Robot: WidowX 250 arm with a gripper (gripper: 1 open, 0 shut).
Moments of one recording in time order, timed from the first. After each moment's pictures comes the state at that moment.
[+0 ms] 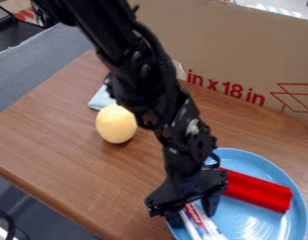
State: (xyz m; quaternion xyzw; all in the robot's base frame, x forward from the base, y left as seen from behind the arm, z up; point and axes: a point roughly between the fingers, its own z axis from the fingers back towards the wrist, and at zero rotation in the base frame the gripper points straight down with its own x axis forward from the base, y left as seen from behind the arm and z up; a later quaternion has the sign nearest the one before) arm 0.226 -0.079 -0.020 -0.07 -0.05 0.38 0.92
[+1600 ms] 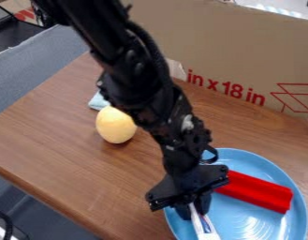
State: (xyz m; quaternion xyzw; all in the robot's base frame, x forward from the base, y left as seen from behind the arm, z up) arm 0.230 -0.078 -0.022 -0.08 -0.05 0.36 0.93
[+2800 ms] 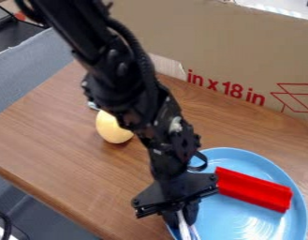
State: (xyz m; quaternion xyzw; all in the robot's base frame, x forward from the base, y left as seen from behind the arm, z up) arm 0.209 -0.060 -0.015 -0.07 -0.03 0.36 0.93
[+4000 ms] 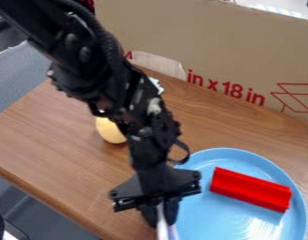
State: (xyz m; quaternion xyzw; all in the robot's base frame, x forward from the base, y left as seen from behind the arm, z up) arm 0.189 -0.039 0.002 -0.05 0.01 0.34 0.94
